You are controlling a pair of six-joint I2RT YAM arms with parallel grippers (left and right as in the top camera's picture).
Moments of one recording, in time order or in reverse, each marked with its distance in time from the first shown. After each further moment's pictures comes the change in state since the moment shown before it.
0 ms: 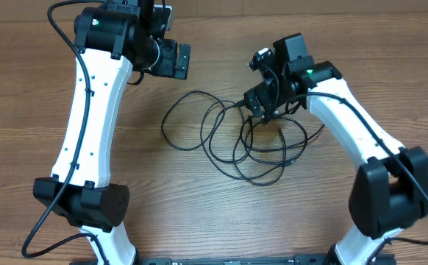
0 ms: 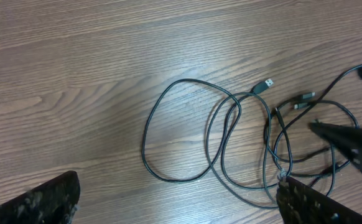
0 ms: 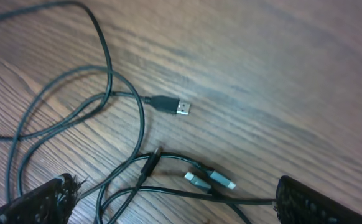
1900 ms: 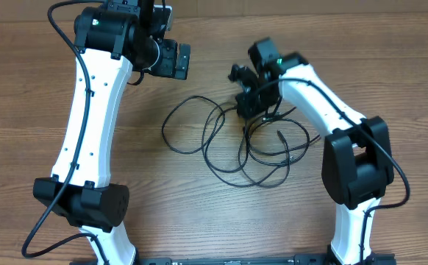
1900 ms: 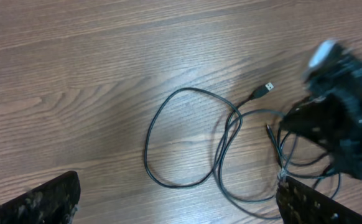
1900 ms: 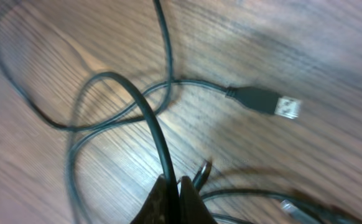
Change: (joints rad) left arm 0.000 0.000 0.000 0.000 0.000 0.000; right arm 0.058 0.242 0.281 -0.280 -0.178 0.053
